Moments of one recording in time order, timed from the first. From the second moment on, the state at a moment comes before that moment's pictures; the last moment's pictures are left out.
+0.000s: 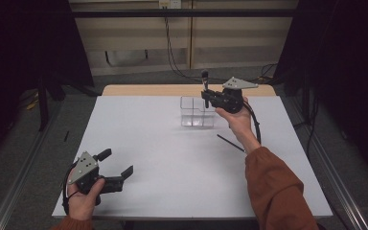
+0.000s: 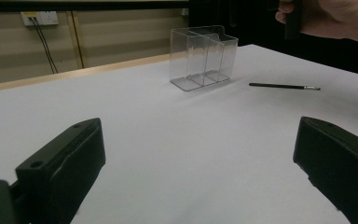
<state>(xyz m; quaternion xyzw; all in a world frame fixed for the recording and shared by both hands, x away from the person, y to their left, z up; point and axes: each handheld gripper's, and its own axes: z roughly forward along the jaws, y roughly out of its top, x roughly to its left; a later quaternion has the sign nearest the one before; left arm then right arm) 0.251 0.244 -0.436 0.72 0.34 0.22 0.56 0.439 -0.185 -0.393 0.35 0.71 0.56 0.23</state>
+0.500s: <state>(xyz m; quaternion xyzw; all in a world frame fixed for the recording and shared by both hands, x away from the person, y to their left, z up) 0.251 0.245 -0.436 0.73 0.33 0.22 0.56 0.450 -0.196 -0.407 0.38 0.70 0.55 0.24</state>
